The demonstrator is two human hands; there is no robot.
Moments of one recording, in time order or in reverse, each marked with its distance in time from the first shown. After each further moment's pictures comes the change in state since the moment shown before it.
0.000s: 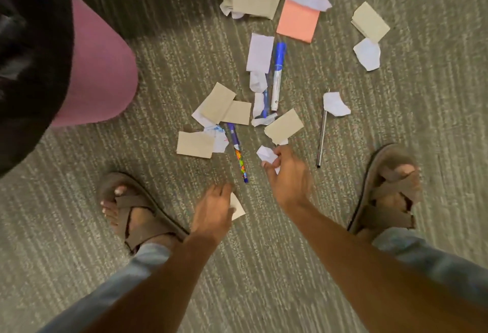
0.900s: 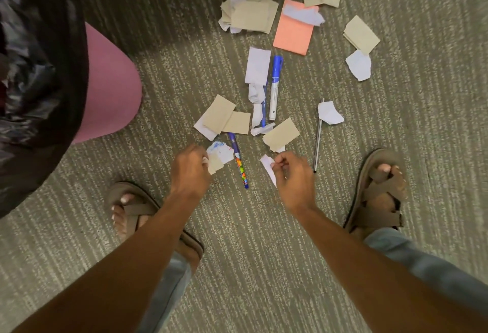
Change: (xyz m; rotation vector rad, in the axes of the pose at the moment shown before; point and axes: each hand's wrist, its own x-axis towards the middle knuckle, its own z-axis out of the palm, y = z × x) left_hand 0.057 -0.018 -0.095 -0.106 0.243 -0.157; right_hand -0.001 -0.007 -0.027 0.238 0.081 -0.083
